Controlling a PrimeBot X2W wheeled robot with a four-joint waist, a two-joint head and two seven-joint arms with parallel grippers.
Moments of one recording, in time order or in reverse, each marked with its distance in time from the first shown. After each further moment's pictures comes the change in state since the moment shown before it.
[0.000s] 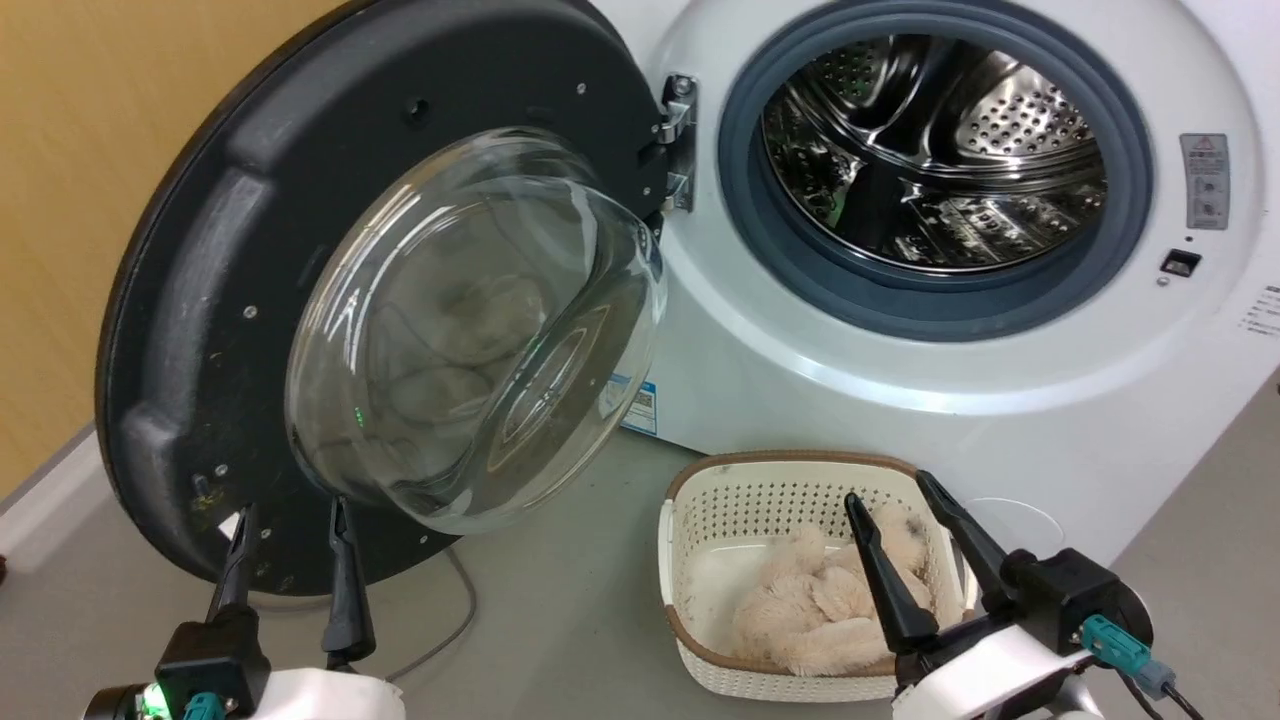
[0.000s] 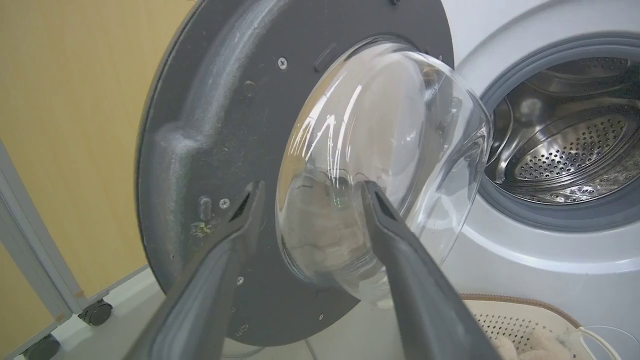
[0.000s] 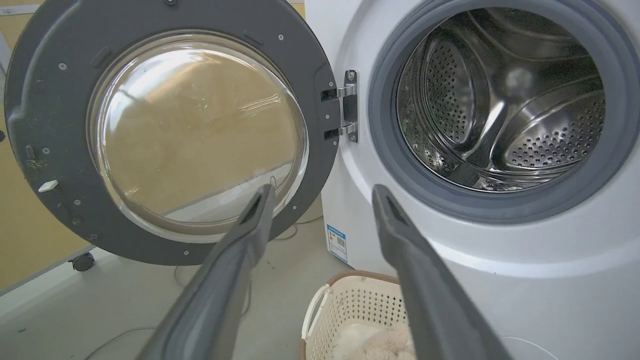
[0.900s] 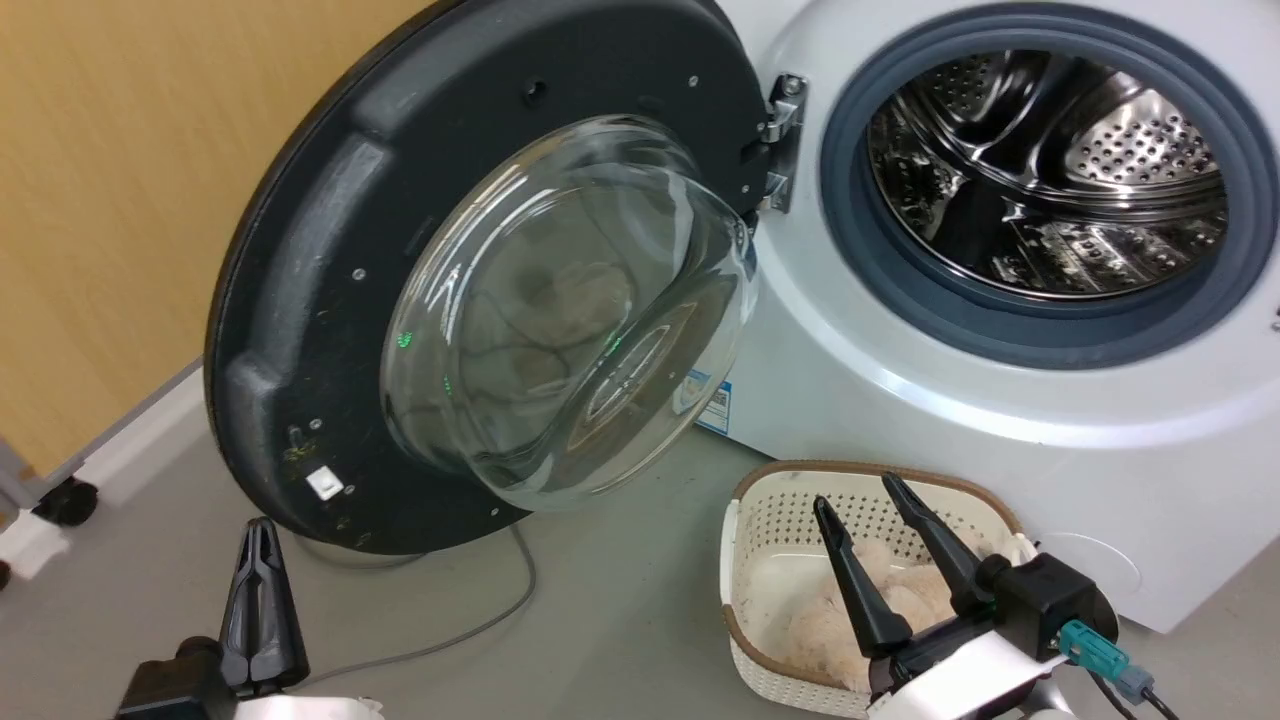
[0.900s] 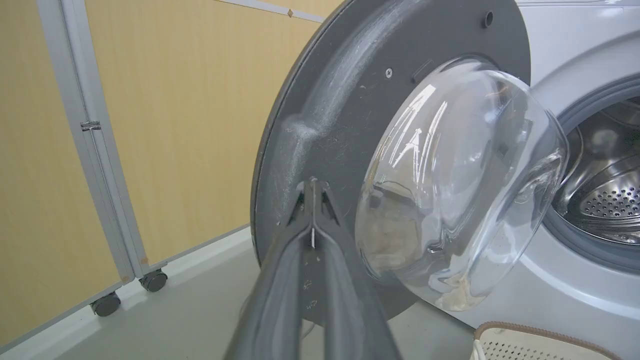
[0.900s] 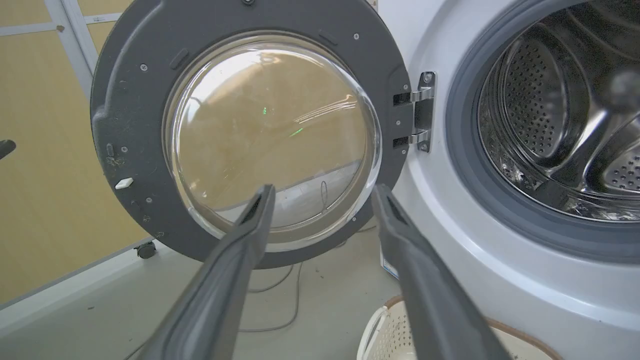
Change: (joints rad) left arm 0.046 0.000 0.016 -0.022 -0.052 0.032 -0.060; right arm -0.029 -0.016 0.078 0.040 0.057 0.000 -0.059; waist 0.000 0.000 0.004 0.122
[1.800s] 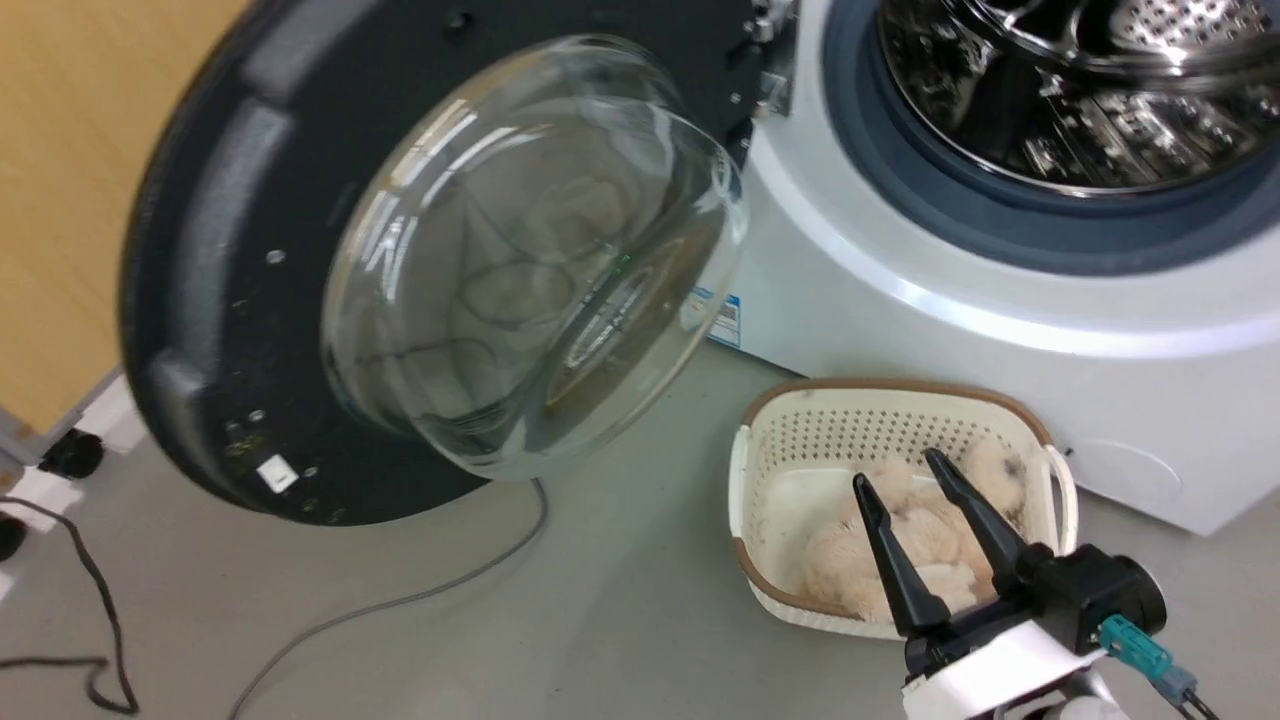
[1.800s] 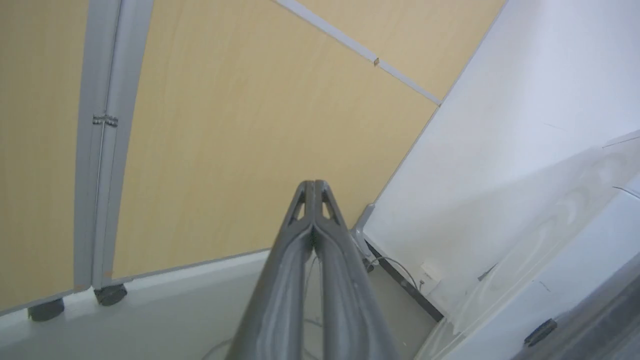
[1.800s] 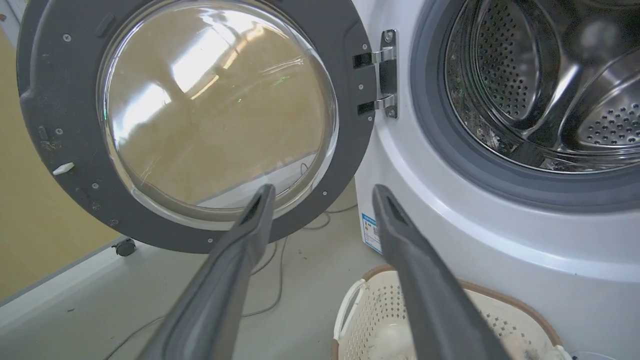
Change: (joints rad) left arm -0.598 0.354 0.335 0.482 -0.555 -0.222 0.192; right arm 0.004 -0.040 -0.028 -0.042 -0.025 0.000 -0.025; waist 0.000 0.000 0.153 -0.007
